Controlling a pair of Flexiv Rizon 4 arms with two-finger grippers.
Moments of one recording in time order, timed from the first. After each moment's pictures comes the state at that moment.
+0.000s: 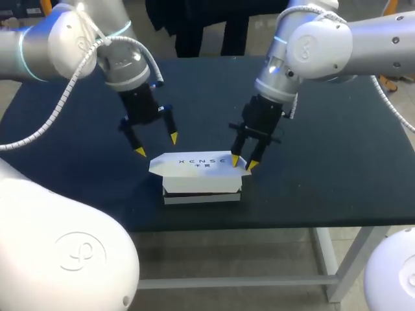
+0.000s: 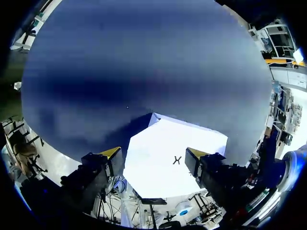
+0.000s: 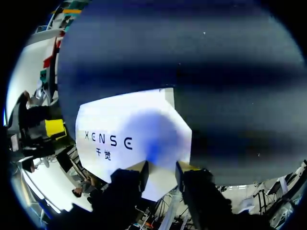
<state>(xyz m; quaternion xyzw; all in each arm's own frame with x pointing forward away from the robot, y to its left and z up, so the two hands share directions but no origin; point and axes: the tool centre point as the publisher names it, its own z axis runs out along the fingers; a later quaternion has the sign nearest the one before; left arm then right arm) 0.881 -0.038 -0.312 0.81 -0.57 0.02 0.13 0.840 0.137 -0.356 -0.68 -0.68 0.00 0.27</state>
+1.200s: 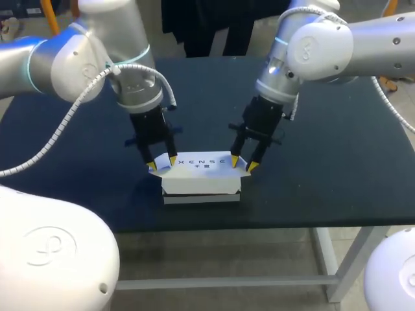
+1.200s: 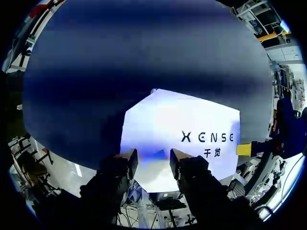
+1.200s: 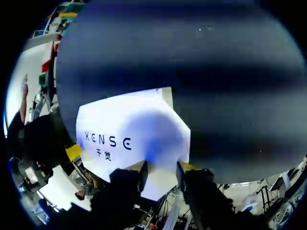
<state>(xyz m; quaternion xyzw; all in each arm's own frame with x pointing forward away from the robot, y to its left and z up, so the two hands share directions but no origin) 0.837 -0.050 -0.331 0.77 -0.63 0.03 0.08 0.837 0.138 -0.357 -0.70 -0.67 0.01 0.27</state>
